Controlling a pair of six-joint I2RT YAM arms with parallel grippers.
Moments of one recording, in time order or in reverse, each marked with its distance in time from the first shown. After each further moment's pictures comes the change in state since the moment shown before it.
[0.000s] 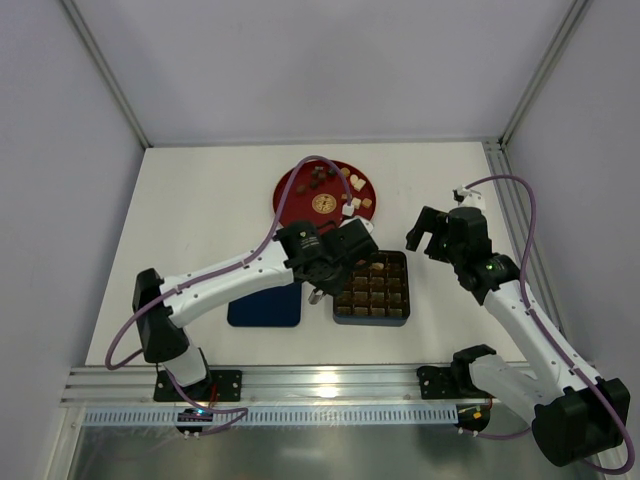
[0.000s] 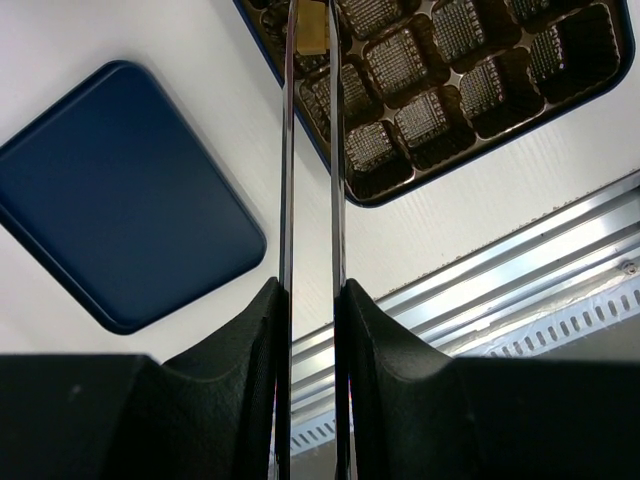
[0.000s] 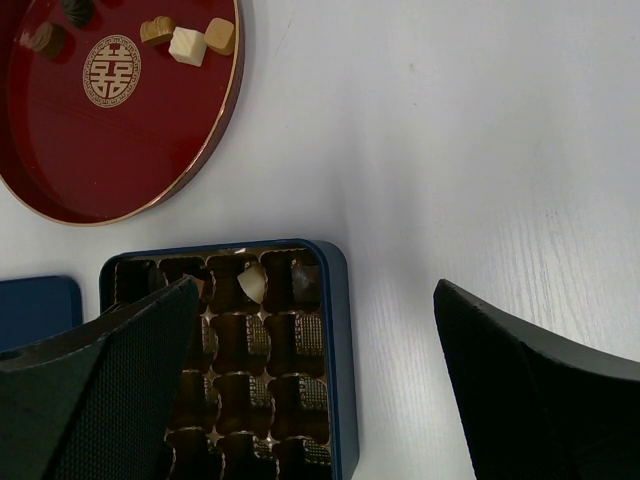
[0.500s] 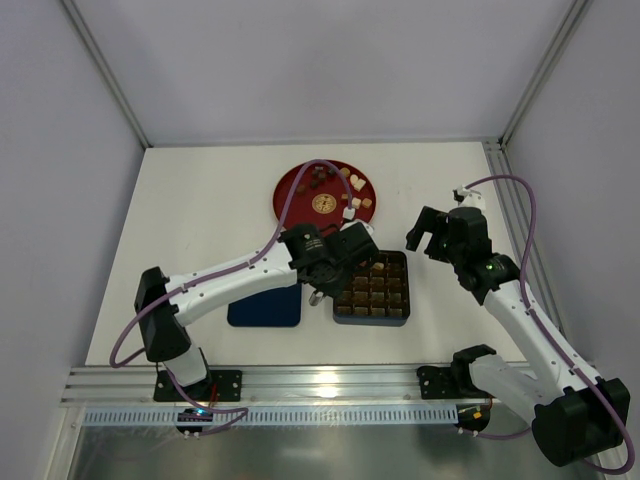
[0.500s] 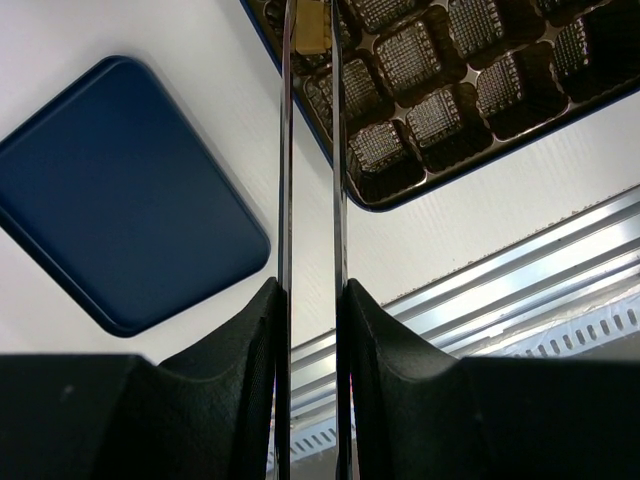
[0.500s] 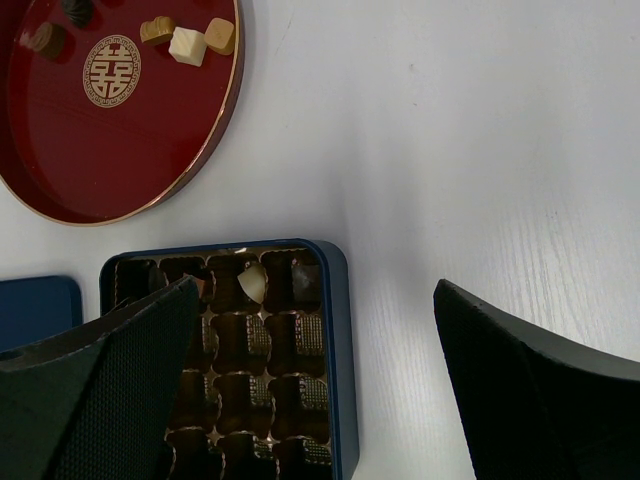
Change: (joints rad) left arm 0.003 0.013 -0.036 0.024 -0.006 0.005; right arm 0.000 0.000 0.000 0.000 0.000 0.000
